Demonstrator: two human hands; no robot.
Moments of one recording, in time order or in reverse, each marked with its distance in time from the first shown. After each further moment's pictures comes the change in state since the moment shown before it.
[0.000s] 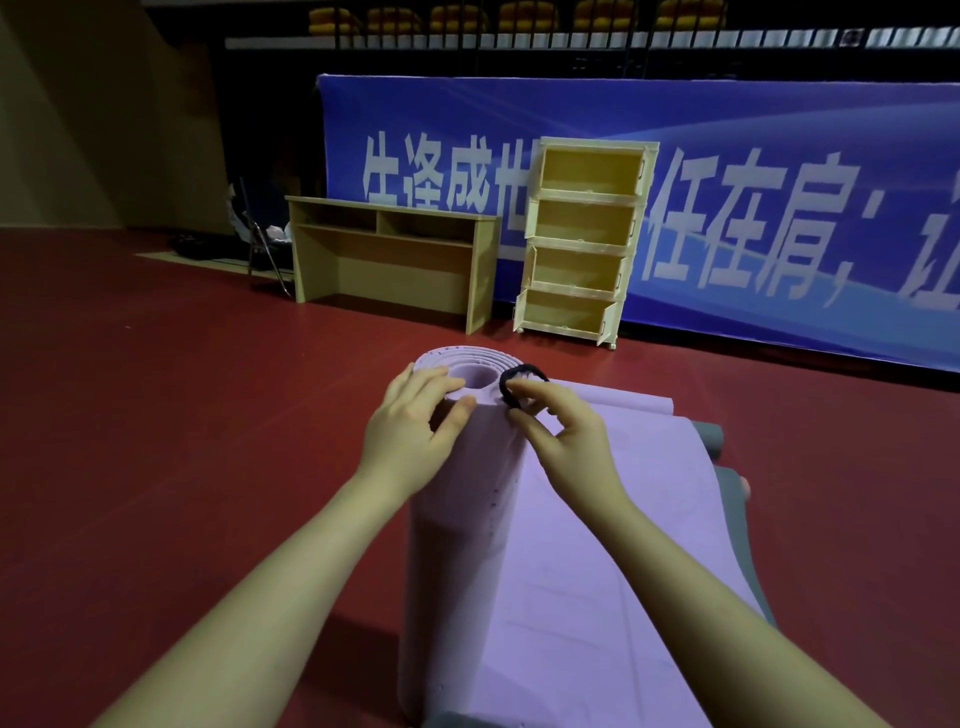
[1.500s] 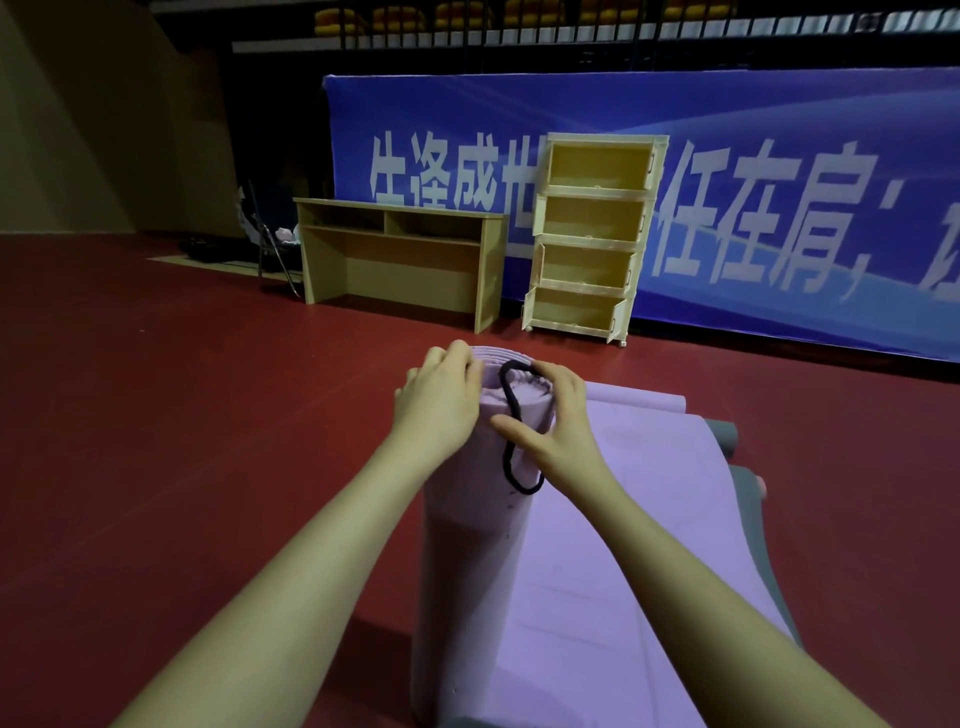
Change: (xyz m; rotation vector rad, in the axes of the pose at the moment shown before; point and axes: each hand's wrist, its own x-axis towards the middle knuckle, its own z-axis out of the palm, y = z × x) left_hand 0.037 0.052 -0.021 0.086 -0.255 -0.306; right_hand 0.013 0.024 0.020 0.041 -0.076 0.213
